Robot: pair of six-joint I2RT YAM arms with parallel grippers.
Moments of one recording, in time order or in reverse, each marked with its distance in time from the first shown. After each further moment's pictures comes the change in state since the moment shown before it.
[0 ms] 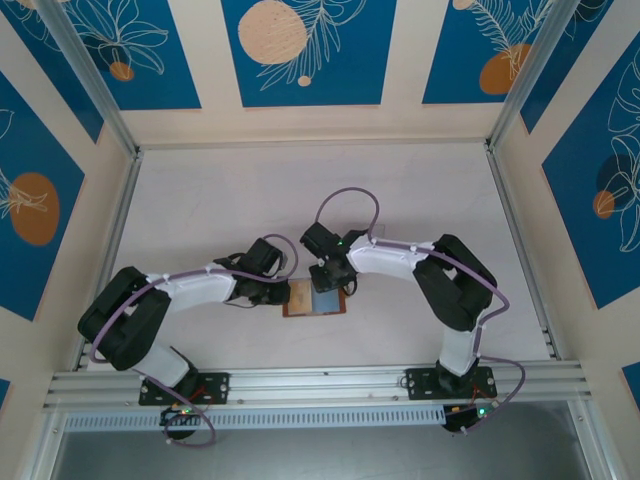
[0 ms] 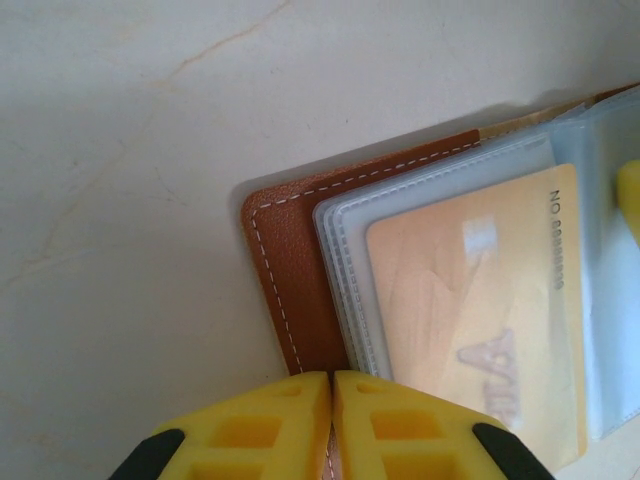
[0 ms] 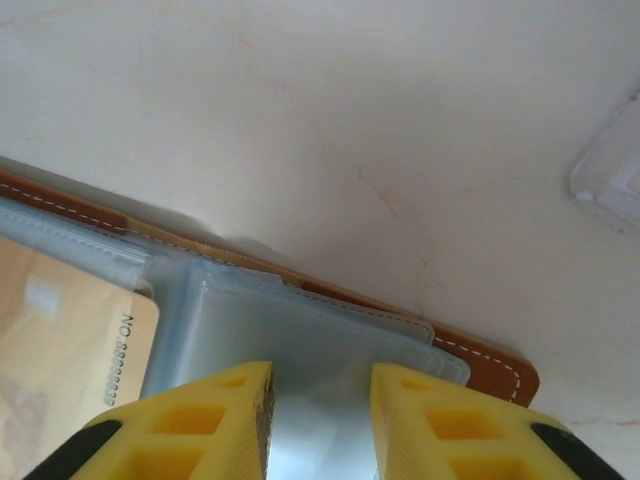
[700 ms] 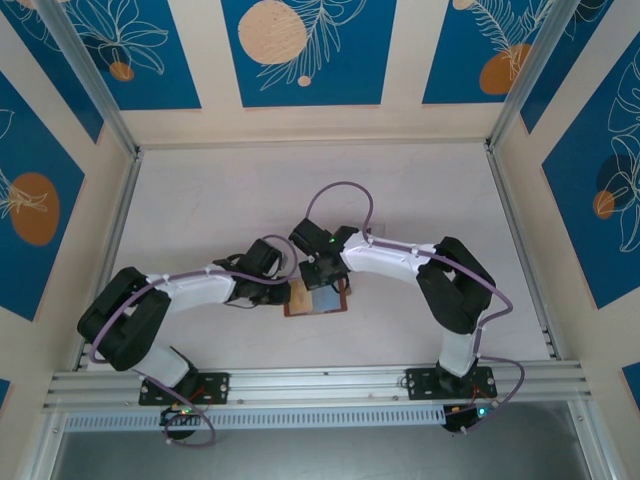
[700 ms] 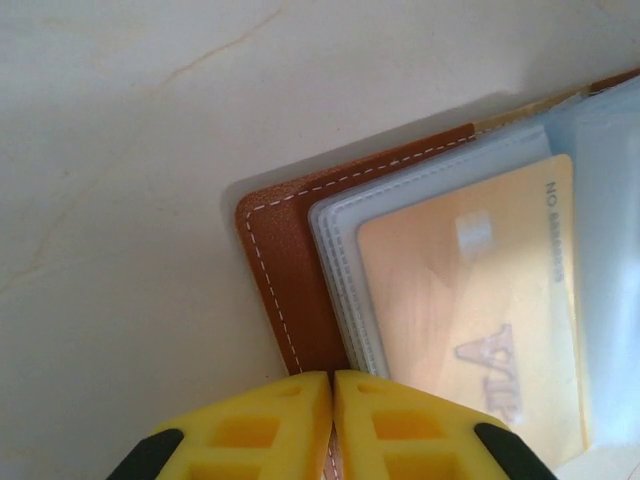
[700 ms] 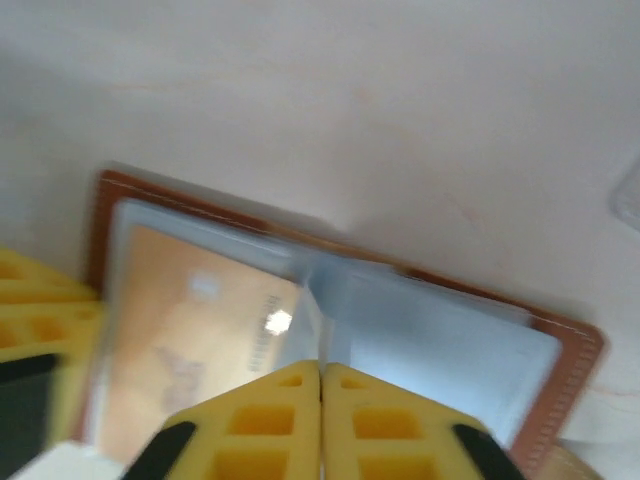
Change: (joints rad) left arm 0.000 -0.002 -0.013 0.033 0.007 0.000; right arm 0.043 -0.008 0.115 -0.069 -0.022 0.061
